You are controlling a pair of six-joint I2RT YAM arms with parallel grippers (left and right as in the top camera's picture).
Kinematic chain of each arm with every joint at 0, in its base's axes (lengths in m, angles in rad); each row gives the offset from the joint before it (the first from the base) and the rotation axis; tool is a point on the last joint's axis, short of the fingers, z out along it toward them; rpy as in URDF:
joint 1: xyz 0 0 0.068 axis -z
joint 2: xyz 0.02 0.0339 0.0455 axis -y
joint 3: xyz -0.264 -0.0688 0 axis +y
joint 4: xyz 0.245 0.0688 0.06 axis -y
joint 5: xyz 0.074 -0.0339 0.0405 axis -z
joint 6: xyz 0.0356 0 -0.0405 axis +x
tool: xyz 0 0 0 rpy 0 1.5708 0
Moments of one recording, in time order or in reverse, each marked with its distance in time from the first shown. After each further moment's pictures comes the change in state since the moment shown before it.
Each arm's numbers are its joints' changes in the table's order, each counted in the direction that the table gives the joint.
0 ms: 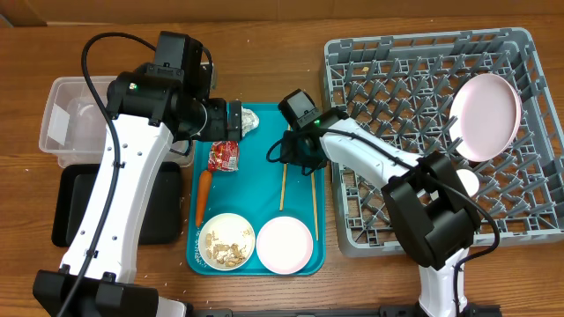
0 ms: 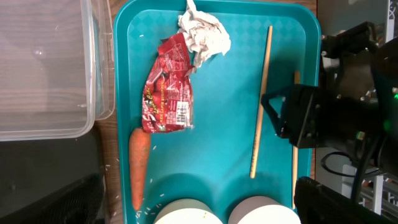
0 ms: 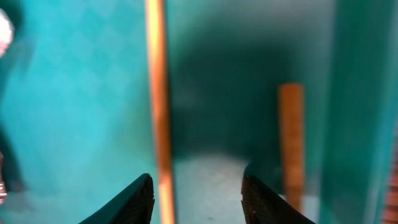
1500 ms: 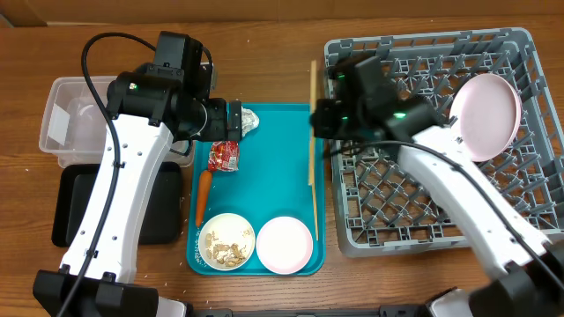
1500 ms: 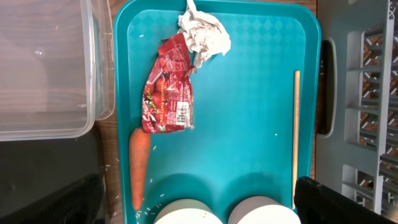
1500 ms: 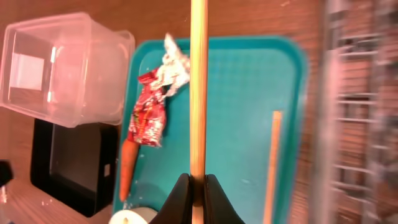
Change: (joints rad) left arm 0.000 0.000 0.000 0.000 0.000 0.000; right arm 0.163 0.481 -0.001 -0.148 -0.165 -0.240
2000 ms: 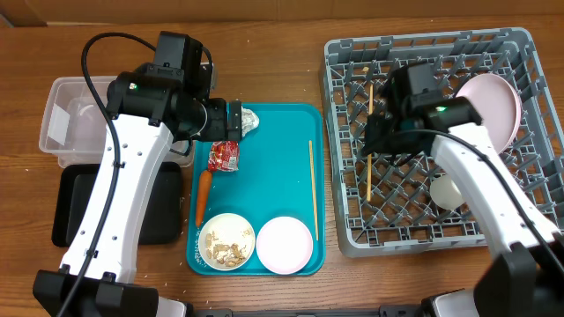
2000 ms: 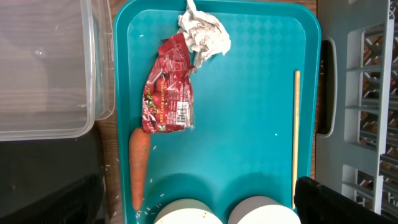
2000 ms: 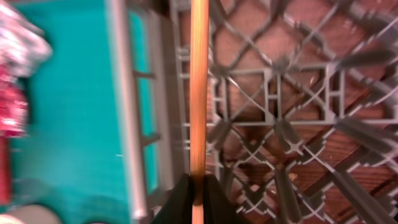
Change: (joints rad) left arm 0.000 0.000 0.000 0.000 0.000 0.000; right arm 0.212 -0.019 0.161 -0.110 0.084 -0.217
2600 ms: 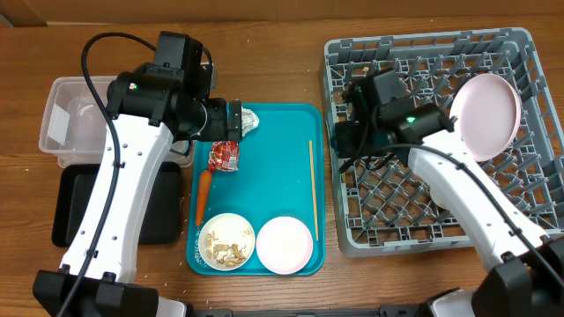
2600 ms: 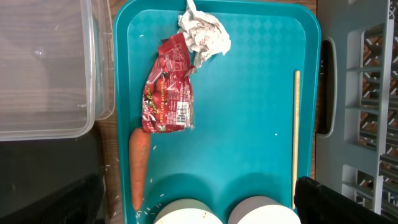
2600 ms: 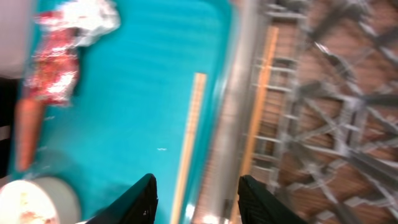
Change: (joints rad) left arm 0.000 0.000 0.000 0.000 0.000 0.000; right arm -0.170 0.025 -0.022 0.076 -0.044 -0.043
